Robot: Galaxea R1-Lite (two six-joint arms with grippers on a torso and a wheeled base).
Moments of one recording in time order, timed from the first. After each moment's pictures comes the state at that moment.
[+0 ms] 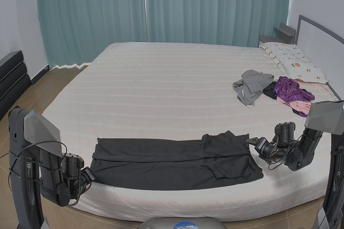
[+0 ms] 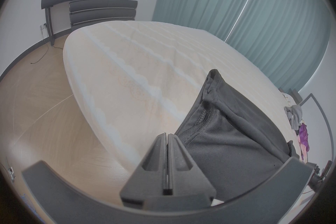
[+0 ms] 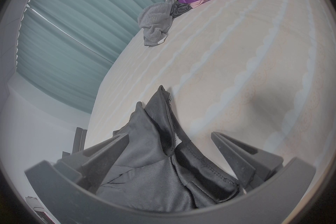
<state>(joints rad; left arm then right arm) -0.08 2.43 -0.22 -1.43 0.27 -0.70 0.09 2.35 -0.65 -1.02 0.12 0.83</state>
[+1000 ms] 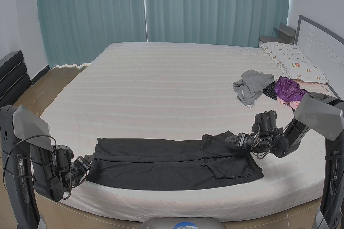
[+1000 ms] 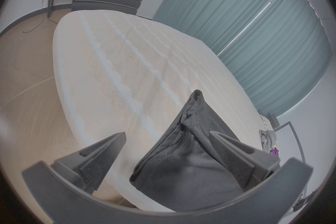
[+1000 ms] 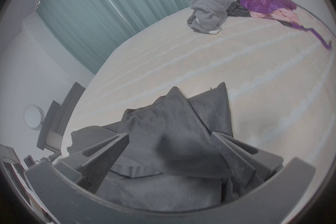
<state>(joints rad) 0.00 2.37 -0.24 -1.48 0.08 -0.84 0.22 2.36 -0.95 -0.69 0.12 0.50</state>
